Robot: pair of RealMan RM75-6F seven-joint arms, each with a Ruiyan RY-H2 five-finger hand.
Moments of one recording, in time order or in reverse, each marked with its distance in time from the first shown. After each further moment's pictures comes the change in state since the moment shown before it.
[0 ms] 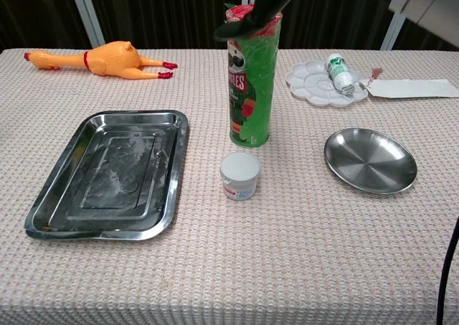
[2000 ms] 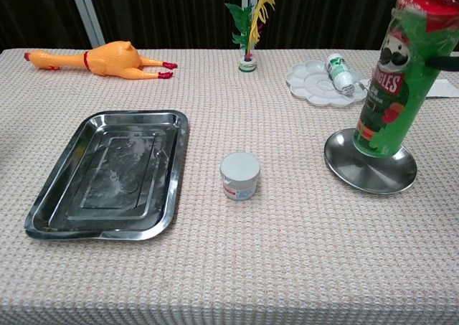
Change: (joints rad) left arm -0.036 -0.017 -0.011 -0.035 0.028 -0.063 0.030; right arm -0.252 0.295 -0.195 -0.076 0.238 0.154 -0.036
